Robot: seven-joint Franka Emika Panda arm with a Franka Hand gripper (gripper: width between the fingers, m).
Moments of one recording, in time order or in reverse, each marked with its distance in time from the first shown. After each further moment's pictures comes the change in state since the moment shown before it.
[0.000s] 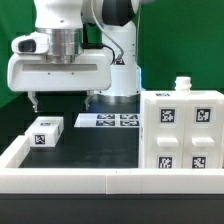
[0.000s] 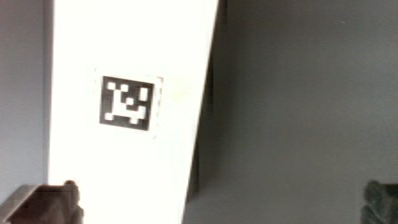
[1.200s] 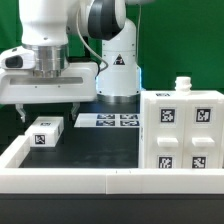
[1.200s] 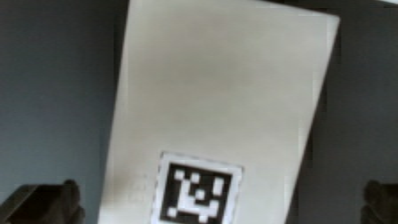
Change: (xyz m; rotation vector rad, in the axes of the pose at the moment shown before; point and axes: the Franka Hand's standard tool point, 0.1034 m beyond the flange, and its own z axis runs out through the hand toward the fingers) arm -0.027 0.035 0.035 0.003 -0.057 -0.038
